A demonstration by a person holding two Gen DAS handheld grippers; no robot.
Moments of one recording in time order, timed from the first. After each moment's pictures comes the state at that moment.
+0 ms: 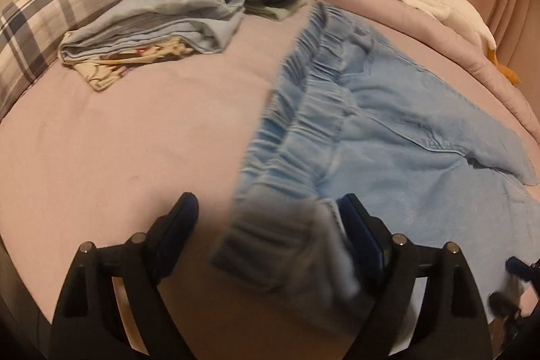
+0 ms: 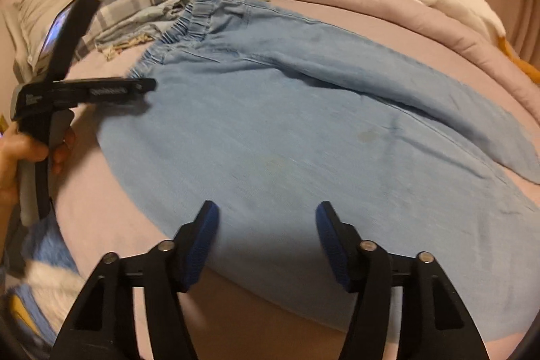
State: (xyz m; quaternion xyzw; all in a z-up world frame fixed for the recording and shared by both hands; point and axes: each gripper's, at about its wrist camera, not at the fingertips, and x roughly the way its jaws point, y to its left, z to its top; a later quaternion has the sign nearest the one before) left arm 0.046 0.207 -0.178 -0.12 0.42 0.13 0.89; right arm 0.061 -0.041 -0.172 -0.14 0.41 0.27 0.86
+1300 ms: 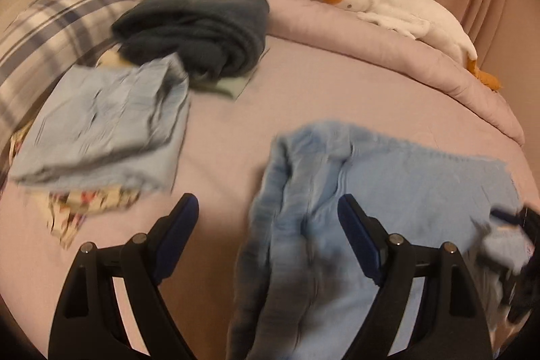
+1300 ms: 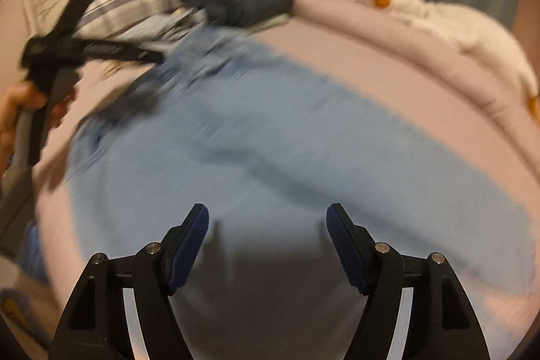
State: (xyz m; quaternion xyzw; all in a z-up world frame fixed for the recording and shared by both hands) left arm 0.168 0.227 -0.113 -0.10 0.41 0.06 0.90; right arm 0.164 -0.018 -0.132 -0.20 0.37 0.32 0.85
